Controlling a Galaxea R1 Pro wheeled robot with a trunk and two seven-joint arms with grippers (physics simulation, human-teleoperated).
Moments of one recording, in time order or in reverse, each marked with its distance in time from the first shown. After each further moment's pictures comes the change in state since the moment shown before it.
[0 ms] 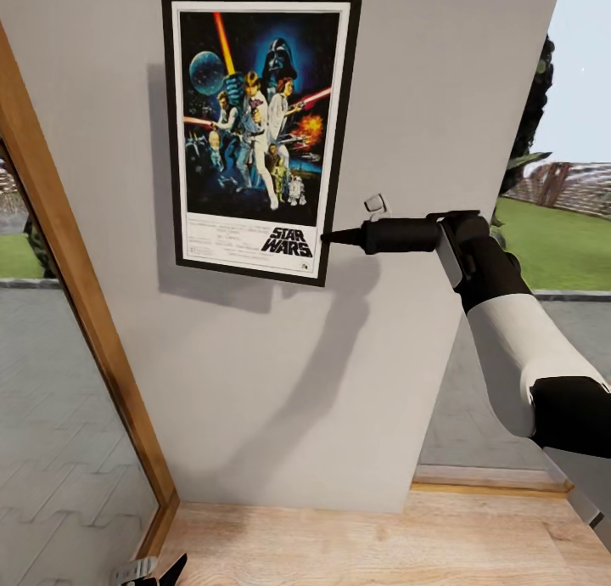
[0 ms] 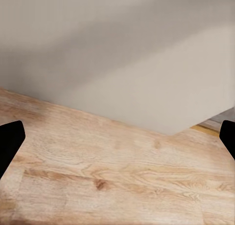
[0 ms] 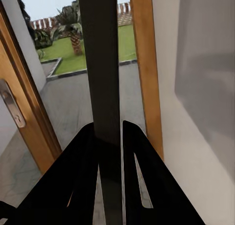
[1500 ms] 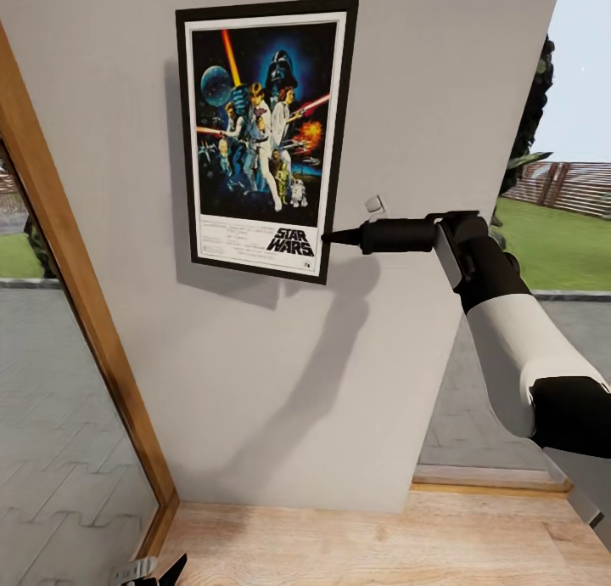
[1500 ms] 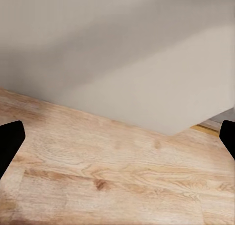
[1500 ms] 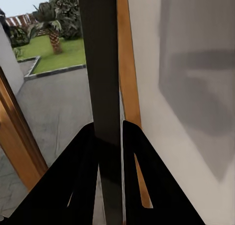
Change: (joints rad) left arm 0.000 0.000 0.000 0.000 0.000 0.000 0.000; right arm 0.000 0.000 0.007 0.001 0.006 -0.014 -0.091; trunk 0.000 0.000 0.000
